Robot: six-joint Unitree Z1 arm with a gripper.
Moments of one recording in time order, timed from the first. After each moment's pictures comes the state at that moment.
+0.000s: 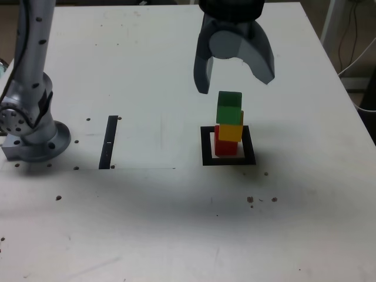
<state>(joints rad) -0.06 1.98 -1.85 1.56 0.04 0.10</state>
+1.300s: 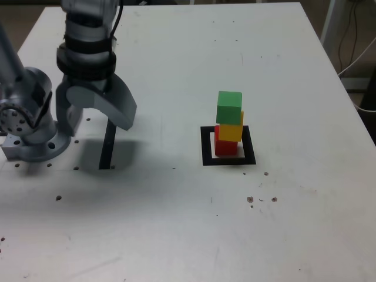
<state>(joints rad) -0.03 1.48 -0.77 1.11 -0.03 0.03</state>
